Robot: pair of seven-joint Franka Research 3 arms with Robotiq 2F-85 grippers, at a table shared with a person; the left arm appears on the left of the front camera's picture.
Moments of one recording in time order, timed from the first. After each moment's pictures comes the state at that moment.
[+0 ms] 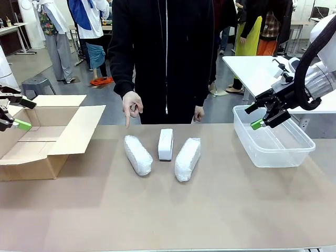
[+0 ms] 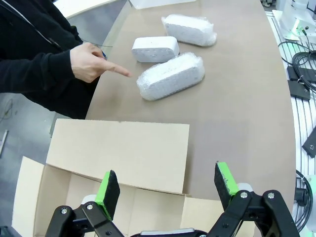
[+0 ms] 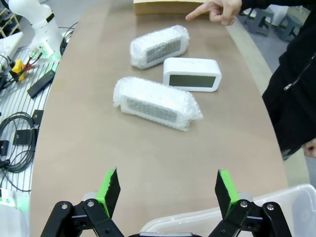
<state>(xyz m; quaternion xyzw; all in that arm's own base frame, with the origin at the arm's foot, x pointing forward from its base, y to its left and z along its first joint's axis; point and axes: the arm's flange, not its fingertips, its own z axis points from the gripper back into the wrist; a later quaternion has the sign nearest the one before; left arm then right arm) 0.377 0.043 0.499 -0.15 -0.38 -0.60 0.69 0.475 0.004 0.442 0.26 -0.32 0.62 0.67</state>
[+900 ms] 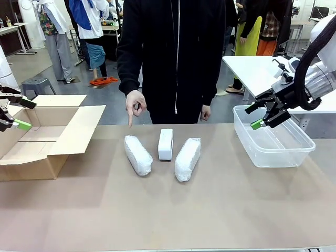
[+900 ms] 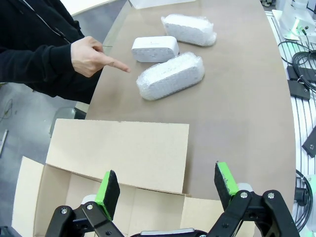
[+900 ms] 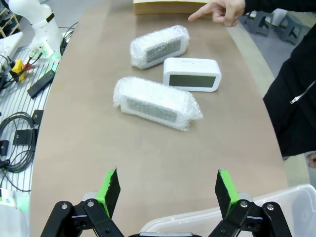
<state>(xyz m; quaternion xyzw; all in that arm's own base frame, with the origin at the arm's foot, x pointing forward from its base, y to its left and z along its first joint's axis) 0.377 0.043 0.499 -0.15 -0.37 -0.60 0.69 0.475 0.004 0.442 0.26 -0.32 0.62 0.67</state>
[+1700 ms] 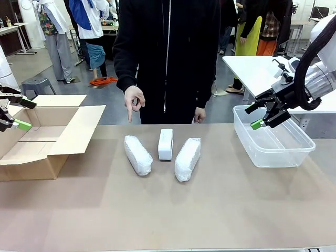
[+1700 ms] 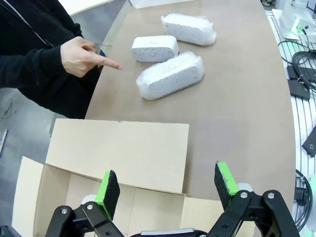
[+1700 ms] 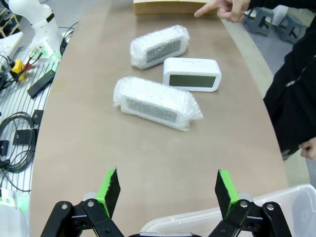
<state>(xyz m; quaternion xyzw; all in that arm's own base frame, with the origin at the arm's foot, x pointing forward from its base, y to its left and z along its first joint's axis) 0.377 0.040 0.500 -0.15 -0.37 -0.60 0.69 0.475 0.004 0.442 0.26 -0.32 0.62 0.67</state>
